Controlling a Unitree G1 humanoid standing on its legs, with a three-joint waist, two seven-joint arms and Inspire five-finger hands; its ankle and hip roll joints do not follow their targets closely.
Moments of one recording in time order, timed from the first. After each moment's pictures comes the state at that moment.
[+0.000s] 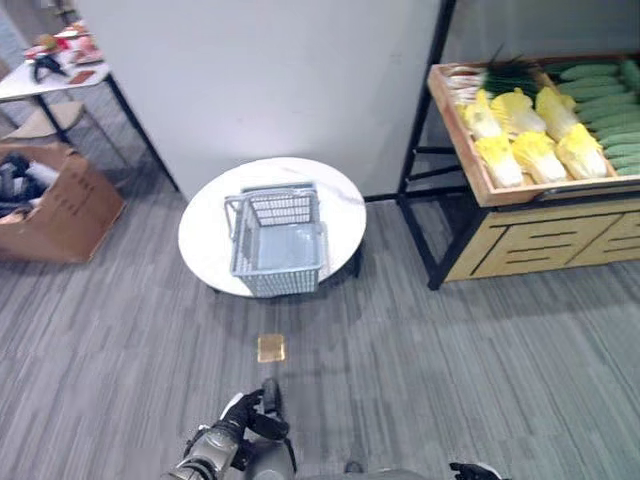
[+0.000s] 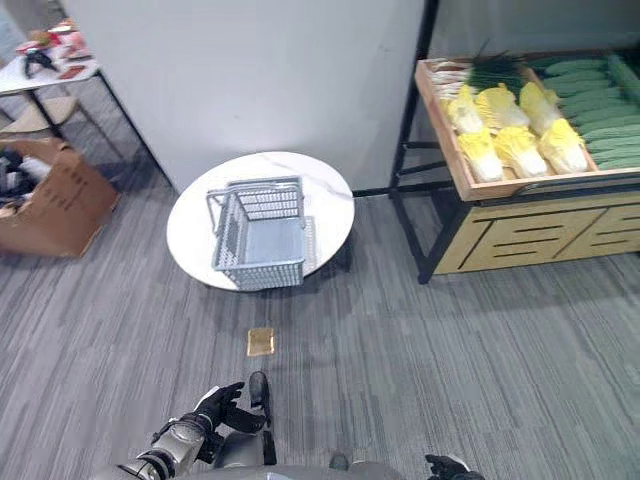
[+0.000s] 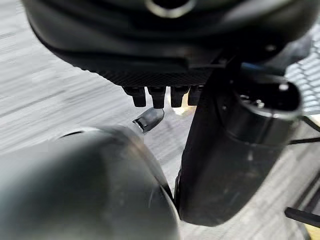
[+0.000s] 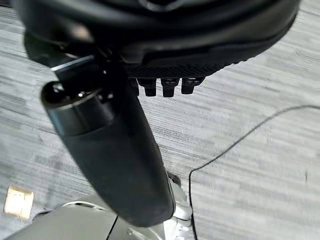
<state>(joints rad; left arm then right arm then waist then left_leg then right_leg) -0.14 0.20 -0.28 1.30 0.00 -0.08 0.02 0.01 -0.34 0.36 1.43 0.04 -0.06 0.10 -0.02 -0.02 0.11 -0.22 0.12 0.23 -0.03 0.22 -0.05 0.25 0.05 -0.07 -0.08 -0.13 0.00</state>
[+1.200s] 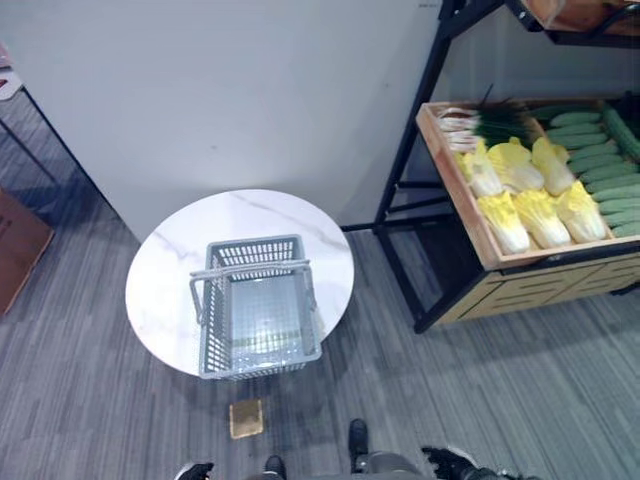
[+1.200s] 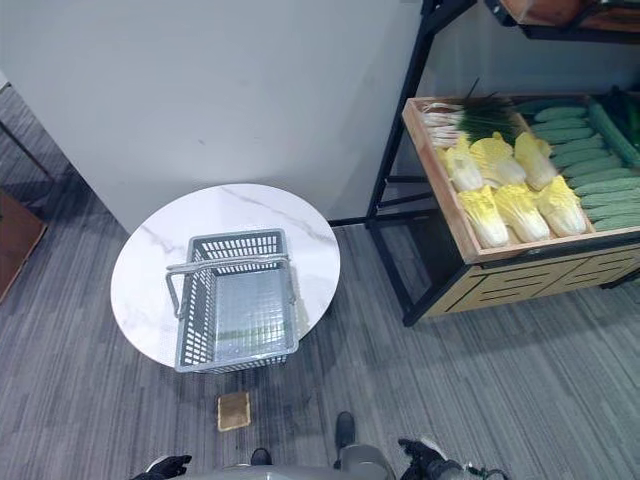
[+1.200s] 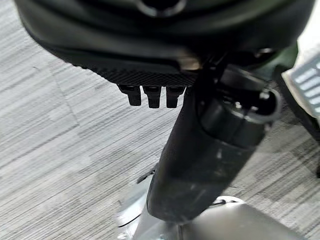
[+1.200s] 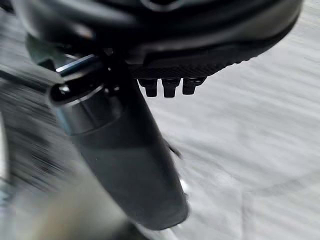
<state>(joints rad) 0.02 0.30 -0.23 1.32 0.04 -0.03 0.05 0.11 -0.45 0.37 0.82 -0.01 -0.01 0.09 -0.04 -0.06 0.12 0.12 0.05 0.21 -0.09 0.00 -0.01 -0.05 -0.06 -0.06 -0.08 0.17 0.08</state>
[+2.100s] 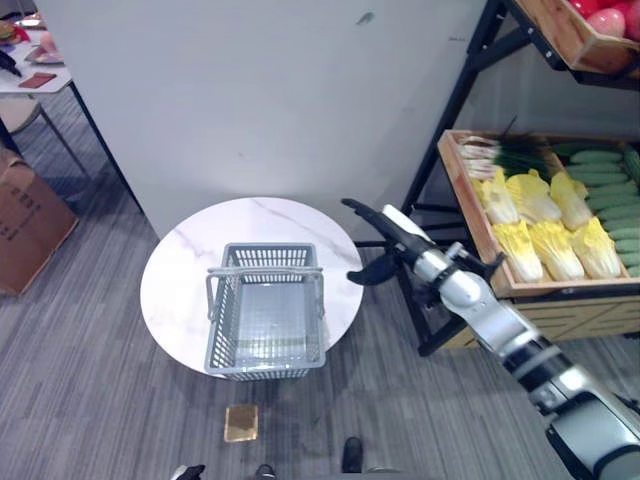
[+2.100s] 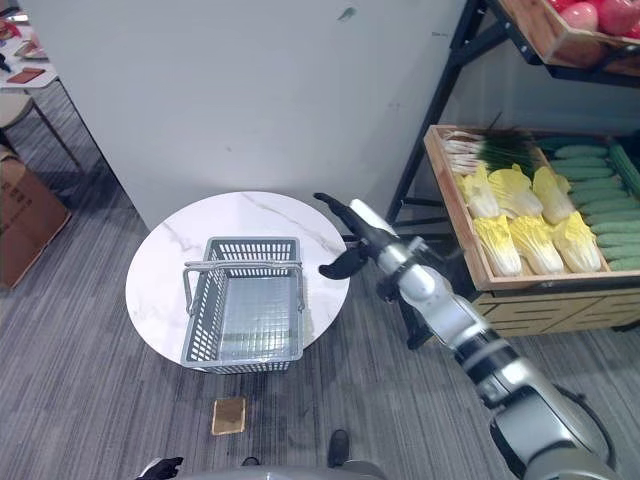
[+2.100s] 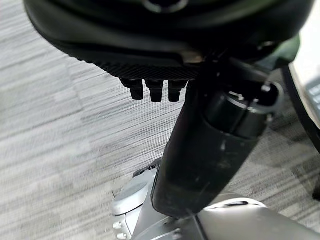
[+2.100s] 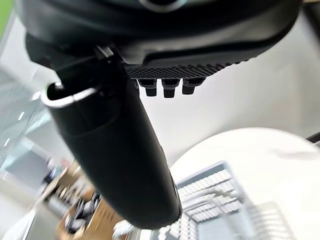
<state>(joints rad) 0.02 0.30 -0.19 1.32 0.05 0.01 0.07 -0.59 -0.58 0.58 0.31 0.05 -0.06 0.07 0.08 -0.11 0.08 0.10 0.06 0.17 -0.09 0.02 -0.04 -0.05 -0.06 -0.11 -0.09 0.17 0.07</state>
